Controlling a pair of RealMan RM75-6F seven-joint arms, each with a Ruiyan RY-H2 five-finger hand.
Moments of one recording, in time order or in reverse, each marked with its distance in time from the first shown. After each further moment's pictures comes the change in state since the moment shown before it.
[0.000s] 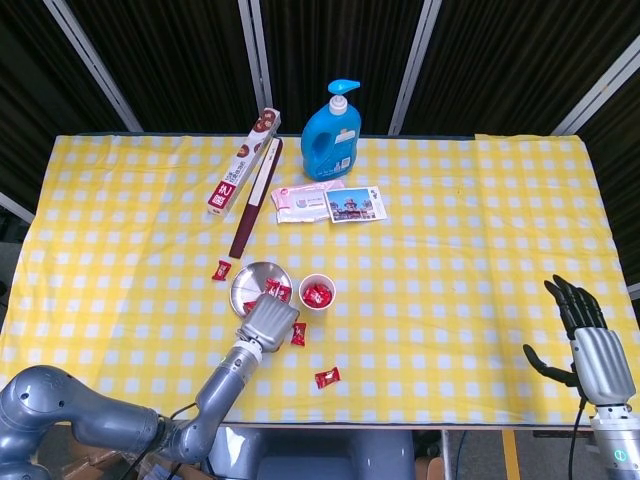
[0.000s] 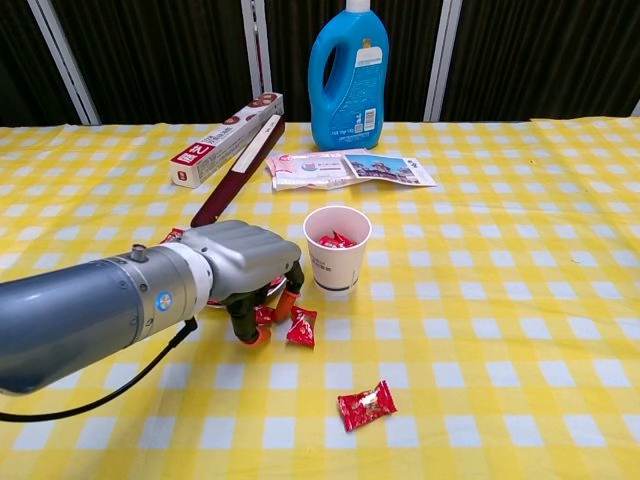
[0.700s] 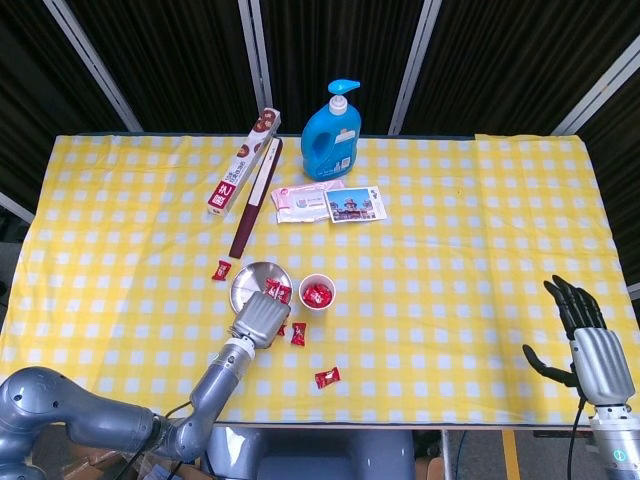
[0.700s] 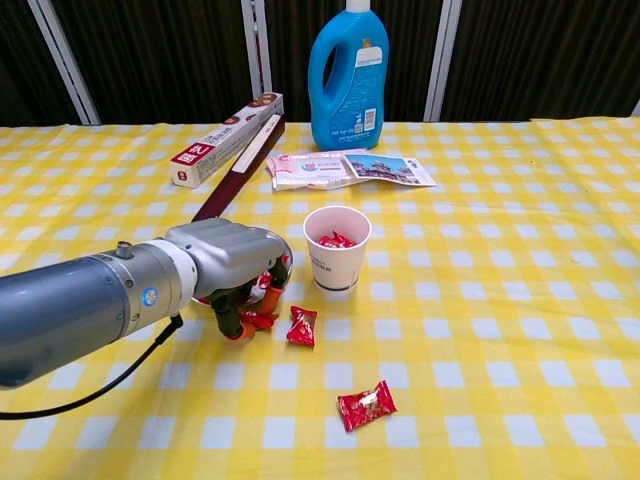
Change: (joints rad) left arm 0.017 0.012 -0.002 0.008 -0.019 0.001 0.008; right arm 0.001 -0.001 0.000 -0.003 0.001 -0.003 0.000
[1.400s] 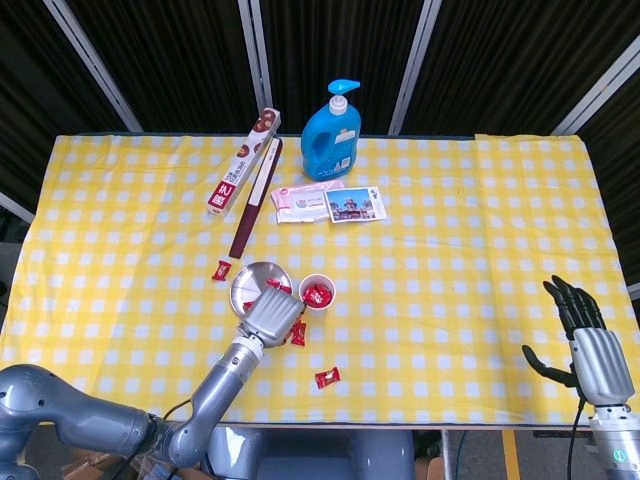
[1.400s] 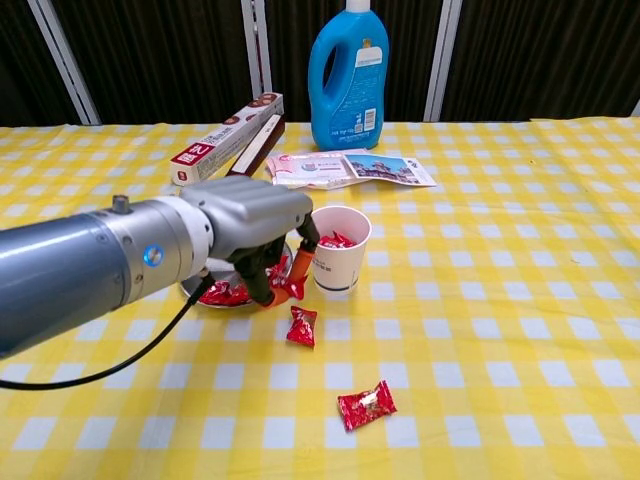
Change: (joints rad) left arm -0.003 0.055 -0.070 -0.130 0.115 0.042 -0.041; right arm 0.000 0.000 -0.001 -0.002 -0.001 -0.001 0.002
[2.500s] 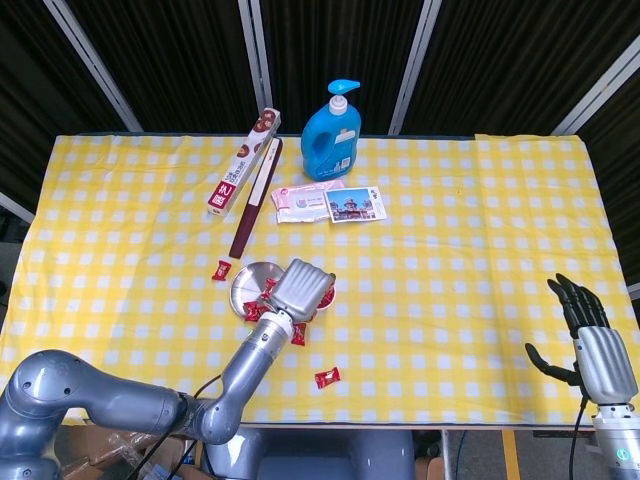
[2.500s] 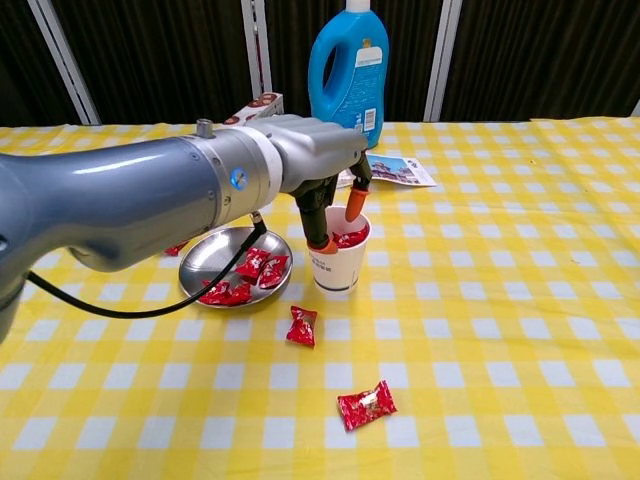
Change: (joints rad) left arm -0.140 -0.032 -0.118 0.085 -0.104 -0.025 0.052; right arm 0.000 0.005 0.006 0.002 0.012 -0.001 0.013
